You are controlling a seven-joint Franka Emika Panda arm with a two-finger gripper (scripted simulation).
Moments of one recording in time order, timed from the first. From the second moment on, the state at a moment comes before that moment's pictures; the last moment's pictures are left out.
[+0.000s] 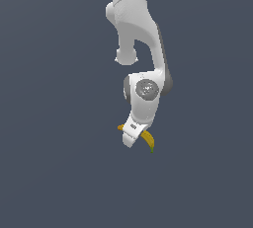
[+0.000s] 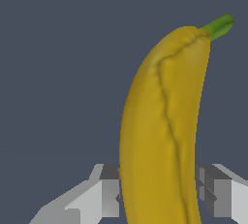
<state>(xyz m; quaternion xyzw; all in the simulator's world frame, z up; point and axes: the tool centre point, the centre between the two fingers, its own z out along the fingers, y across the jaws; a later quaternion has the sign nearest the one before) 0.043 0.059 0.056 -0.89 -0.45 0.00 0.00</state>
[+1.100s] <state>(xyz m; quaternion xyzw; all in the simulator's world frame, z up) -0.075 0.119 0.186 -0.89 -0.45 0.00 0.00</state>
